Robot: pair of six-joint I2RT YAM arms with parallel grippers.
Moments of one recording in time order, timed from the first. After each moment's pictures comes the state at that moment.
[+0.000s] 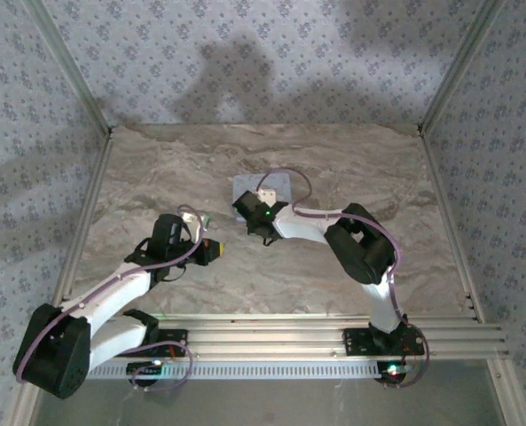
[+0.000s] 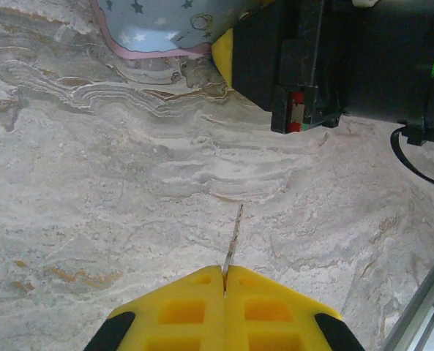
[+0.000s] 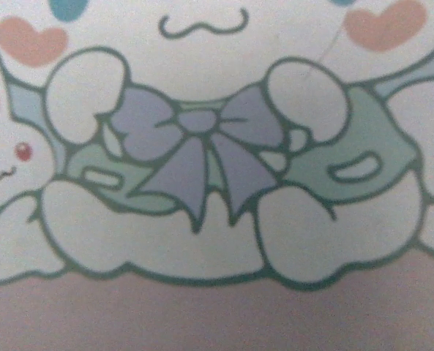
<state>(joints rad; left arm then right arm) -0.42 1.05 0.41 -0.08 0.48 -0.41 0.86 2.03 1.34 -0.41 0.39 0.76</state>
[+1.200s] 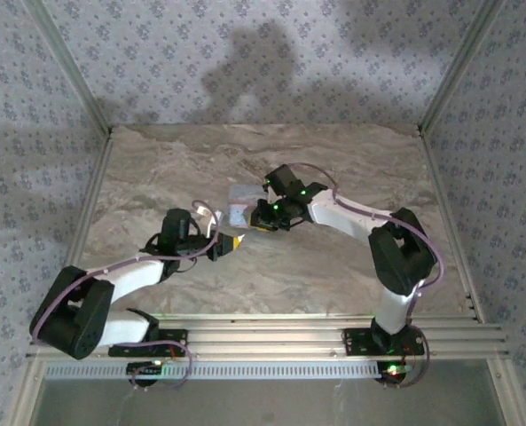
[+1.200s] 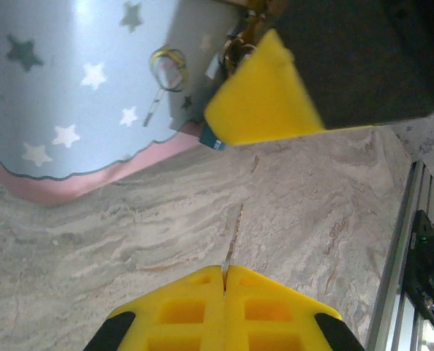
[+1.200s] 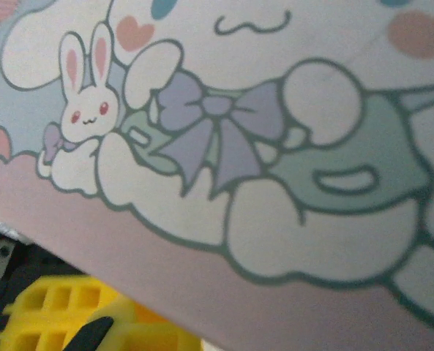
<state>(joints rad) -0.44 1.29 0.40 0.34 0.67 -0.36 0.68 1.77 1.27 -0.48 -0.43 0.80</state>
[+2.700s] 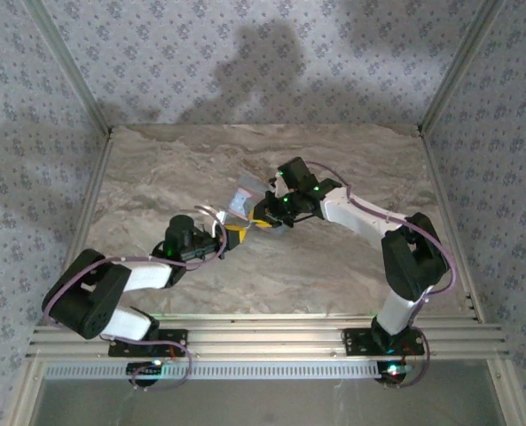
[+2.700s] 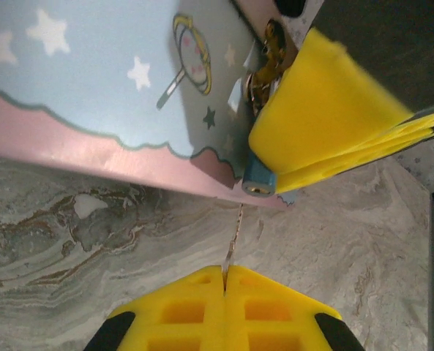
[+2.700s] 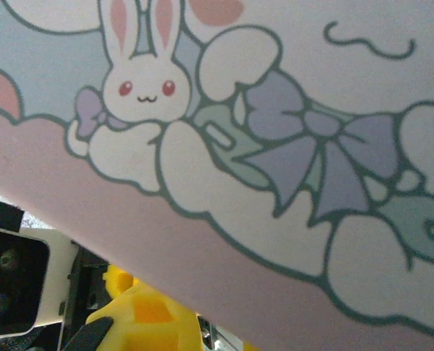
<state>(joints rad) -0.51 1.41 0.32 0.79 0.55 -0.37 0.62 1.71 1.25 -0.45 -0.61 0.88</state>
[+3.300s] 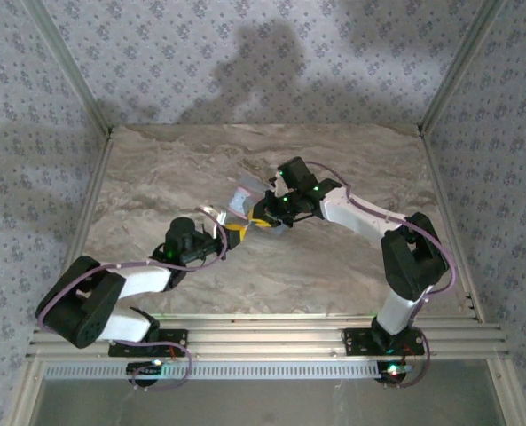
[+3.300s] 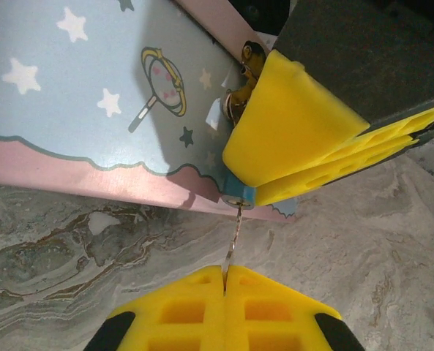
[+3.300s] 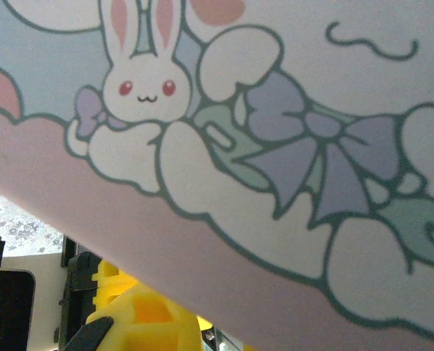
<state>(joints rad) -0.55 1.36 0.31 0.76 0.45 -0.32 0.62 1.72 1.25 -0.43 -0.61 0.90</state>
